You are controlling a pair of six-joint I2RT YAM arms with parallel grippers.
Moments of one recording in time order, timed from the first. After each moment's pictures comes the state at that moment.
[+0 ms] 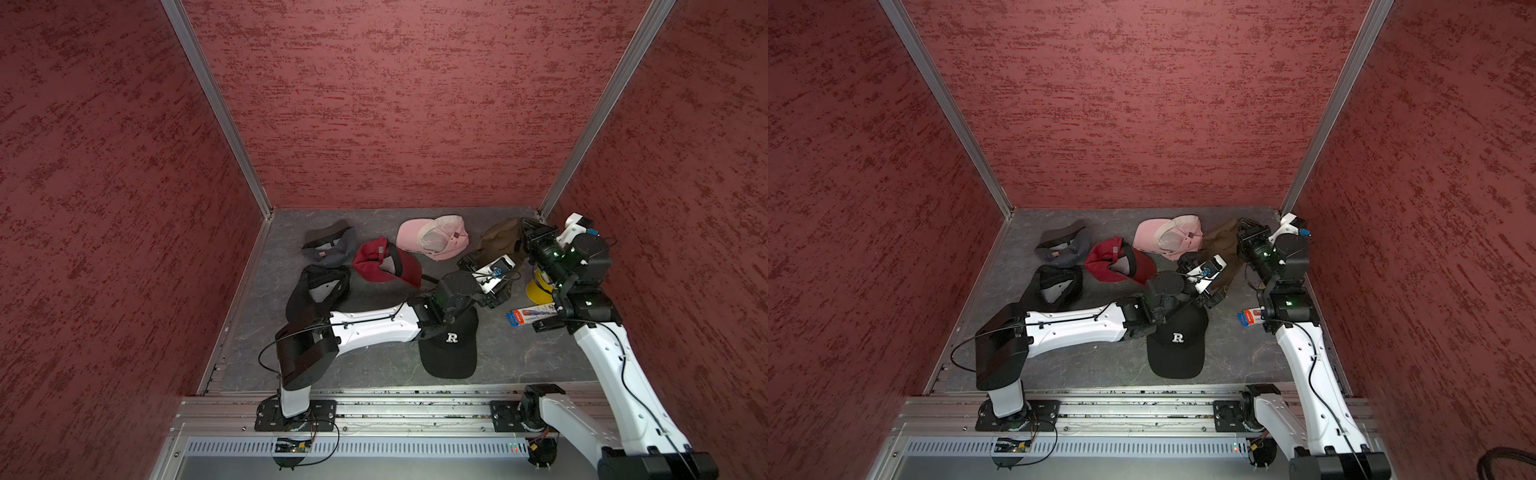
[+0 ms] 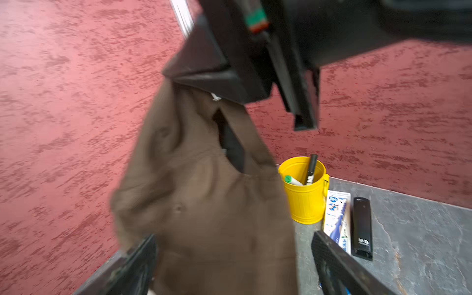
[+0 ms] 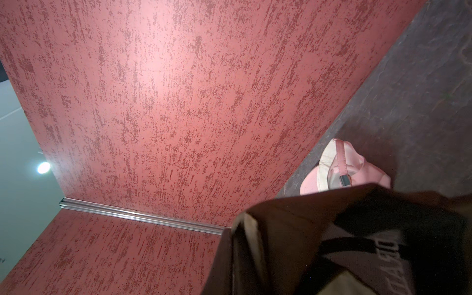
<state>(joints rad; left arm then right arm) -1.17 1.85 1.37 0.43 -0.31 0.28 0.03 0.95 0.97 -0.07 -0.20 1.23</state>
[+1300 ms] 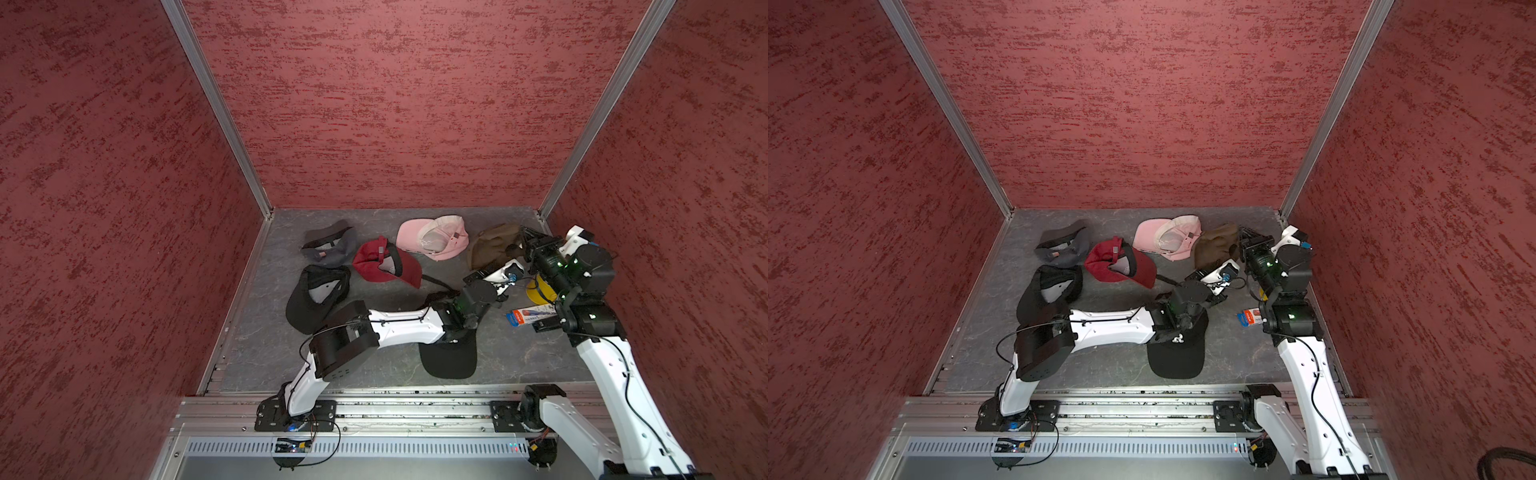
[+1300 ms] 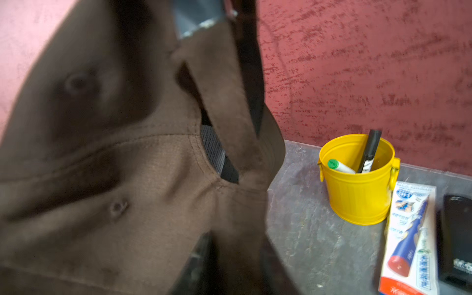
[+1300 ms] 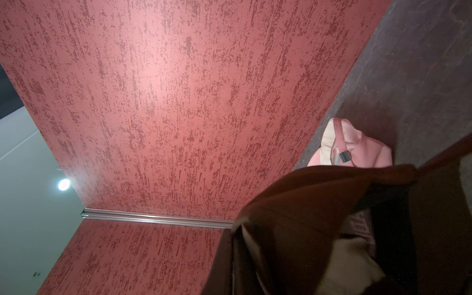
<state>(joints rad) -1.19 2.08 1.51 0.52 -0.58 0.40 0.03 0.86 0.91 -0.11 -0.21 1.35</state>
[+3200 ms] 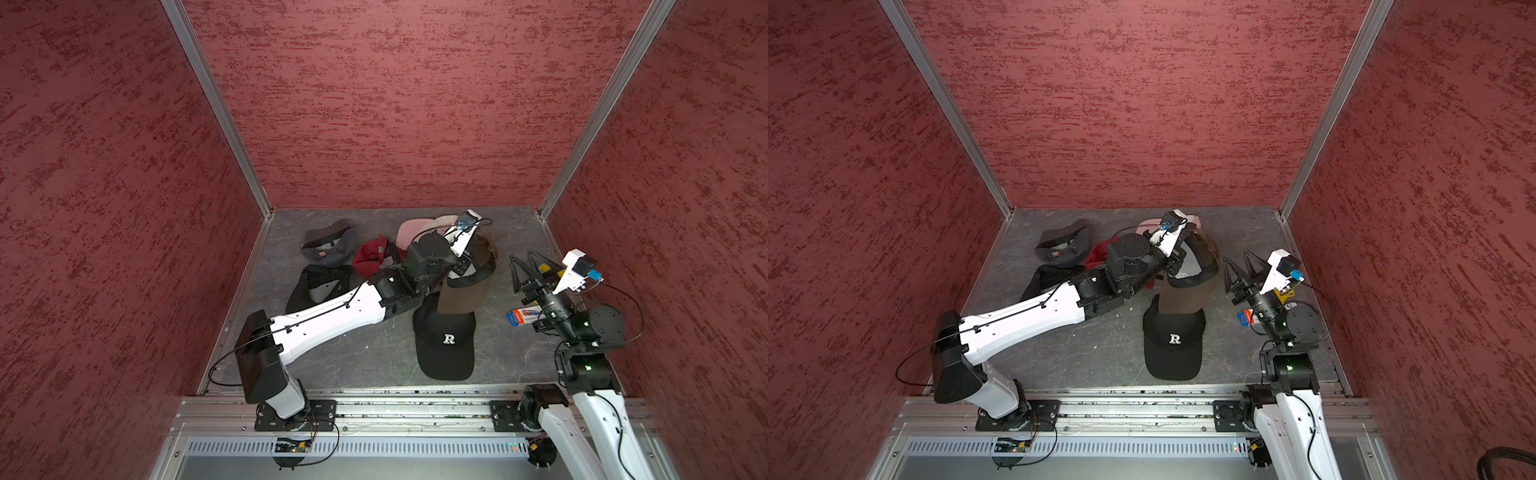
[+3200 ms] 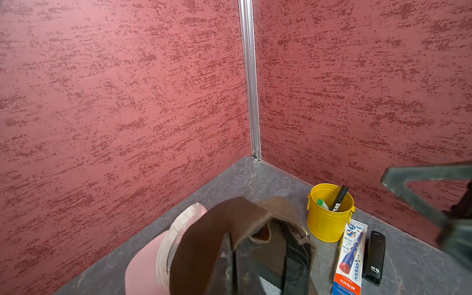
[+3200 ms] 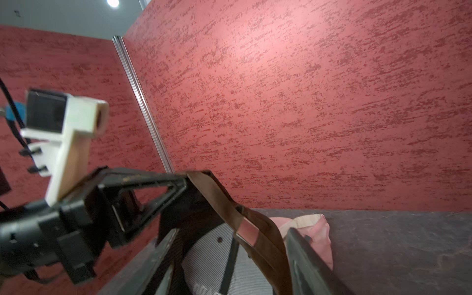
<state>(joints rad) -1.04 1.61 1.48 0.05 -0.34 0.09 0.03 0.49 0.51 0.23 -0.41 0.40</state>
